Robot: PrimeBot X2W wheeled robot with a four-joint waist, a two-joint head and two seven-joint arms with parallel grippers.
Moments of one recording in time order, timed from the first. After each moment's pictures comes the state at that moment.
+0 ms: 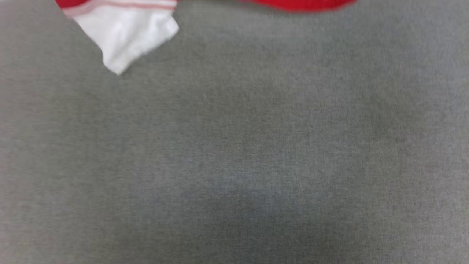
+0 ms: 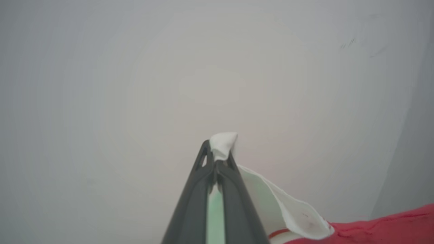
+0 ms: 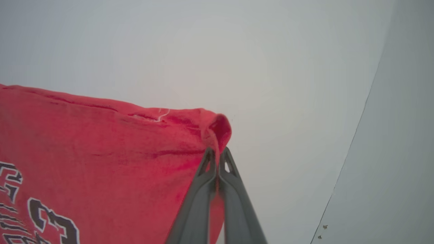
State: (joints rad) left arm -1.95 0.47 -0.69 0.99 -0.95 -0.05 0.05; right arm -1.55 -0.30 0.32 0.75 0.44 0.13 0.04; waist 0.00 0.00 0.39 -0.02
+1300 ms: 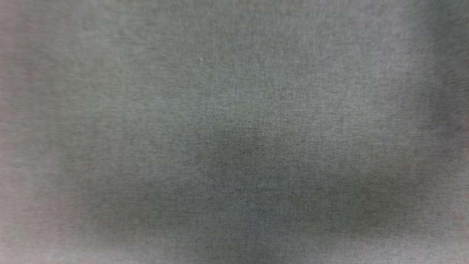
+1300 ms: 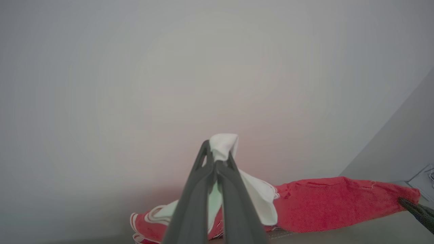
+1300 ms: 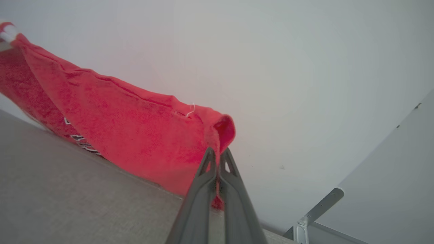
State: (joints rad) left arm -1.79 0.42 -0.81 0.97 -1.12 -0.13 -0.10; right arm -1.53 -0.27 0.44 1.03 0.32 0.13 -0.25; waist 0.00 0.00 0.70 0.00
